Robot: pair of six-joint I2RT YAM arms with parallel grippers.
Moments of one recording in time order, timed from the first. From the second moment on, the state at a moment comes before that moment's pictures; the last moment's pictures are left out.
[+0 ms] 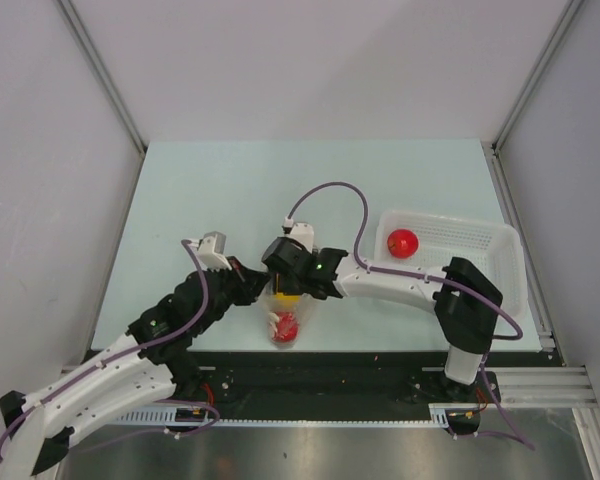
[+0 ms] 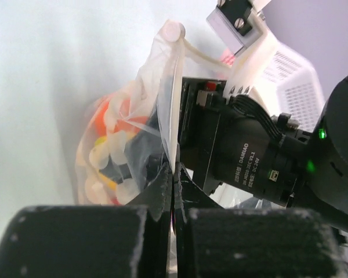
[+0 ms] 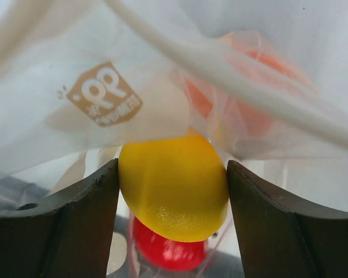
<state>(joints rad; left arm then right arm) -0.87 0.58 0.52 -0.30 -0.31 -0.82 1.12 1.81 1.35 -0.50 0.32 0.95</state>
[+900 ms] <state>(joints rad) -0.87 0.62 0.57 -0.21 -0.12 -0.70 1.17 1.40 1.26 -0.53 0.52 0.99</state>
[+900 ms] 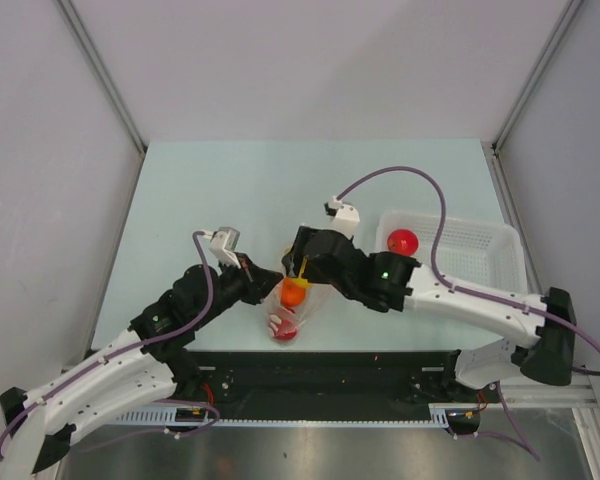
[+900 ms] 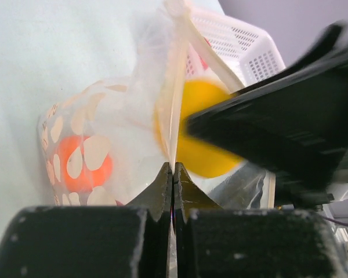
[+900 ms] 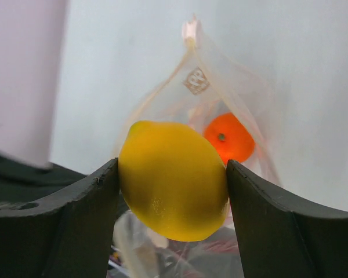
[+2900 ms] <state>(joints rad) -0.87 0.61 0.57 -0.20 -0.07 -0.70 0.82 1.01 1.11 -0.76 0.41 0.80</state>
